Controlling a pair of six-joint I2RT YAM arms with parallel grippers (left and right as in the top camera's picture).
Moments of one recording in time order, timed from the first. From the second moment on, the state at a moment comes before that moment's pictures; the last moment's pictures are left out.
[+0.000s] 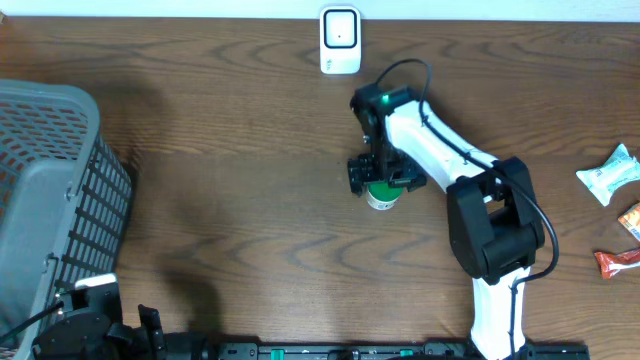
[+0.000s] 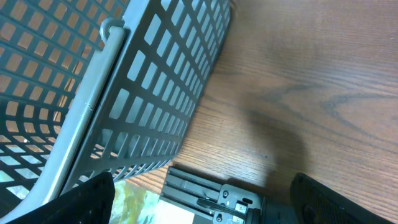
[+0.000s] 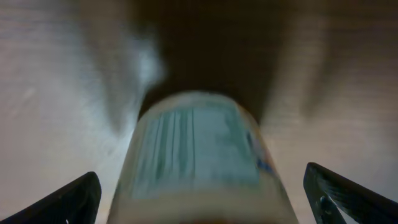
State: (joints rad) left arm 0.05 0.48 1.24 -1.66 -0.35 0.02; right arm 0.46 2.15 1.61 -1.21 -0.03 0.37
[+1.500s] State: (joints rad) left arm 0.05 0.48 1.24 -1.66 -0.35 0.02; right arm 0.44 2.15 2.02 -1.27 -0.16 0.26
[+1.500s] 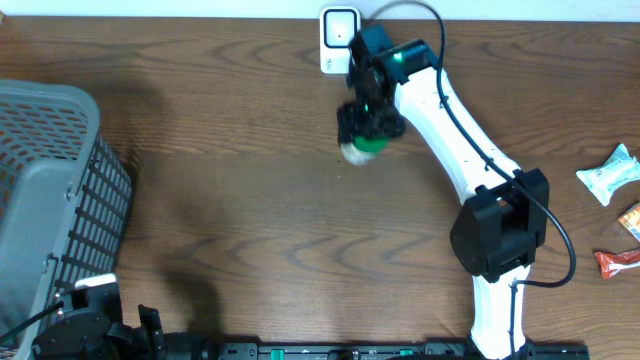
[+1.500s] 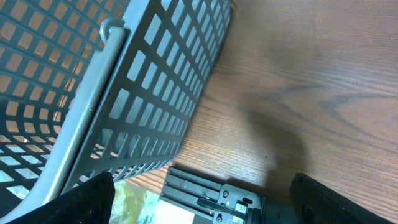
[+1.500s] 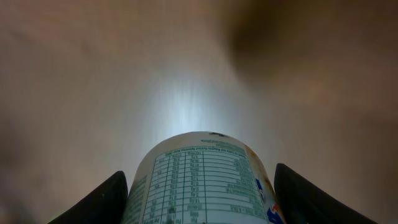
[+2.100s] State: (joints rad) left arm 0.05 0.48 1.24 -1.66 -0.35 0.02; right arm 0.43 2.16 2.11 -0.43 0.20 0.18
